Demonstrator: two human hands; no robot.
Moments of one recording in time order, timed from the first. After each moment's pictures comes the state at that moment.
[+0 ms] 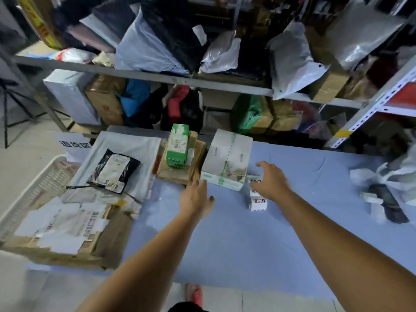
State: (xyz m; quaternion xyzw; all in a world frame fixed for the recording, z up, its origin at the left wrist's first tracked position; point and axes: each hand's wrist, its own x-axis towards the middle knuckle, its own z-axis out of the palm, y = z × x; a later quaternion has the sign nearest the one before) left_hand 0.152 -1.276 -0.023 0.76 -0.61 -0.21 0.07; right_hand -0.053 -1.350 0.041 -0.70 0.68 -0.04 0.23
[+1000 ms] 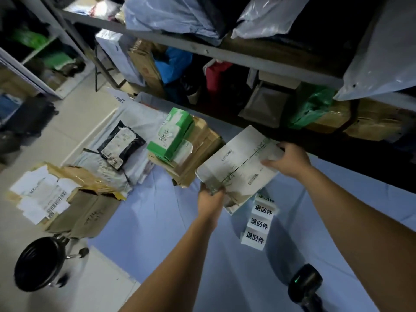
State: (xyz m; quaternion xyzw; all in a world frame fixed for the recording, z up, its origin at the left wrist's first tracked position) left_hand 0.045 -1.400 -0.100 0.76 -0.02 -0.38 0.53; right_hand -0.075 -1.620 -0.066 -0.76 0.53 0.01 0.37
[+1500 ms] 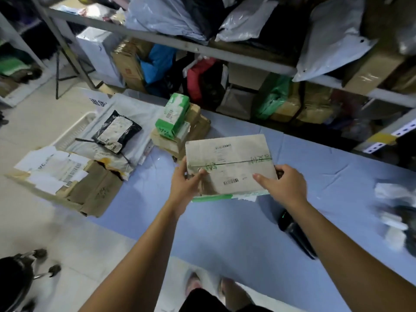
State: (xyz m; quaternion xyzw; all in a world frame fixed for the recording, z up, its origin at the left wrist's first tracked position) left_hand 0.078 -1.261 -0.026 0.66 -0.22 -0.43 0.58; right_hand -0.150 -1.373 0.016 -0.68 0.65 -0.15 0.31
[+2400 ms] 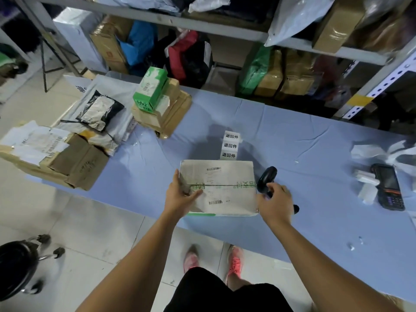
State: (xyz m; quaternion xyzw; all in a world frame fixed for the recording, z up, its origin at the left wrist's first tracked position) left_hand -0.010 -1.178 -0.093 0.79 -0.28 -0.38 0.39; right_hand -0.259 -1.268 -0.075 -0.63 0.71 -0.13 0.28
